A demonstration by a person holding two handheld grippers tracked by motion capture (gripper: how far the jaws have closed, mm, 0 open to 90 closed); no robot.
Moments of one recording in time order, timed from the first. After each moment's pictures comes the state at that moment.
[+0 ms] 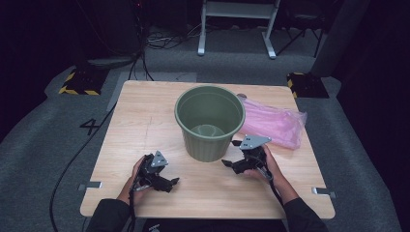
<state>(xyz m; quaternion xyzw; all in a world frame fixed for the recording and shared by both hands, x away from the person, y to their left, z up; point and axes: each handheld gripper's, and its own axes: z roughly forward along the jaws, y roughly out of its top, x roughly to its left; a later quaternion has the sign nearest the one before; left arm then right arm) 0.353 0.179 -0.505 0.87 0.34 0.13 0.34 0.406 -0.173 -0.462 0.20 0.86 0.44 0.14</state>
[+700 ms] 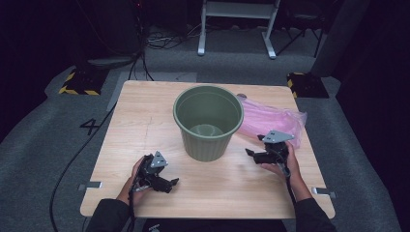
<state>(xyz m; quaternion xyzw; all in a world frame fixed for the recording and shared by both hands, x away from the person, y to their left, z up) 0.351 0.180 -0.505 0.87 0.34 0.13 0.35 0.422 -0.248 -0.462 0.31 0.83 0.40 0.23</state>
